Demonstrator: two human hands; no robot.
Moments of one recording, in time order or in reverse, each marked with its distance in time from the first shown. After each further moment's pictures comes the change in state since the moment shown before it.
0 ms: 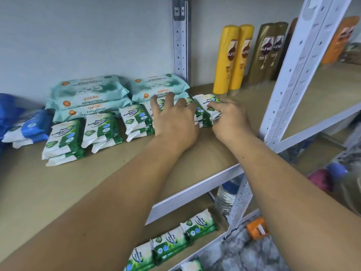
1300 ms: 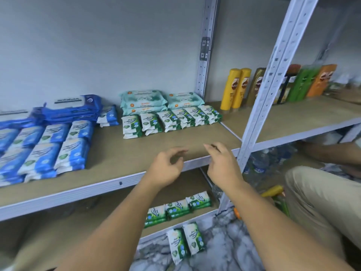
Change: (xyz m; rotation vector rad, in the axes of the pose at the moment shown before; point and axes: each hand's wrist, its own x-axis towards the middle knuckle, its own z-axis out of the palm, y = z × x) left_hand -0.215 -0.043 -0.119 -1.075 -0.165 -0.254; right_hand -0.190 -0.073 -0.072 -0.213 -0.180 -0.260
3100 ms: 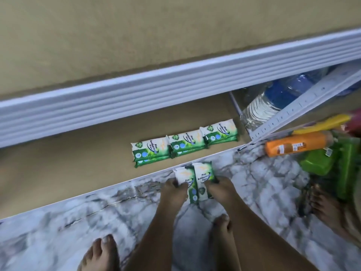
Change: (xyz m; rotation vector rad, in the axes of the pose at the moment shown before) left_hand -0.112 -0.324 0.222 -0.130 -0.063 -1.138; right_hand -0.189 0.087 0.303 0.410 -0.805 1.132
